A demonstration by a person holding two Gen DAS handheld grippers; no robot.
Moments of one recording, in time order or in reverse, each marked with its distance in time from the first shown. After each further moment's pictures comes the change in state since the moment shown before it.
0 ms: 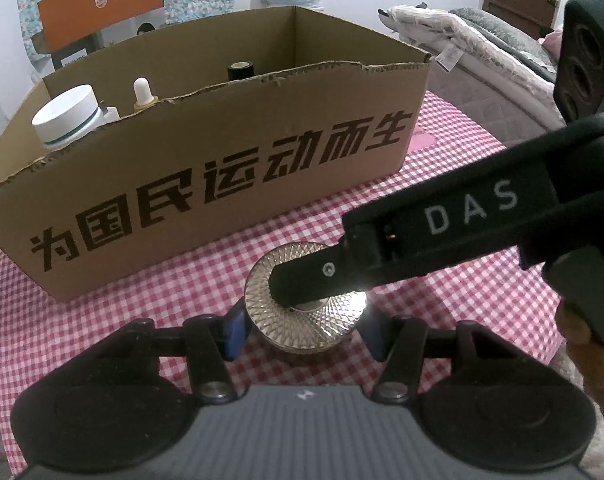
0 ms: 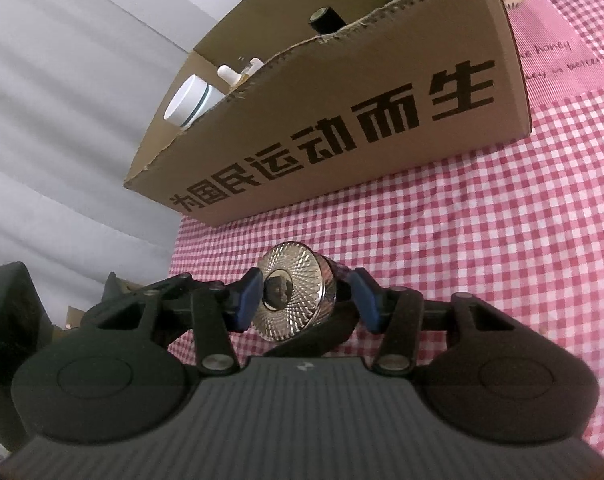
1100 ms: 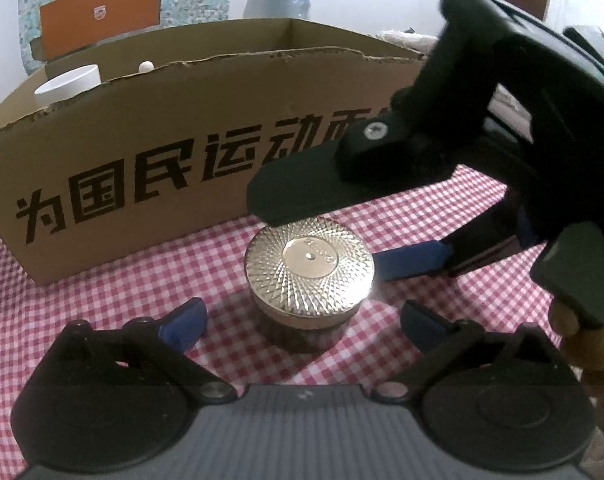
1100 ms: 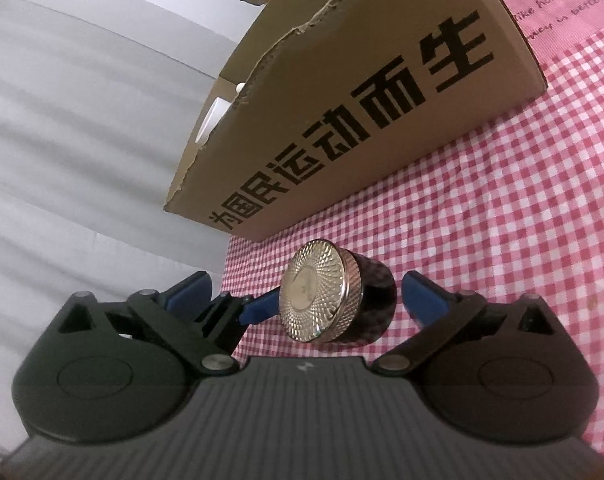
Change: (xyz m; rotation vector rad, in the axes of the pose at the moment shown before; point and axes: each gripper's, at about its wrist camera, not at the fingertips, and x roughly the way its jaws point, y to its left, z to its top) left arm 0.008 0.018 -0.038 -0.027 -0.111 -0.064; right arm -0.018 -0.037 -0.020 0.109 -0.064 0.199
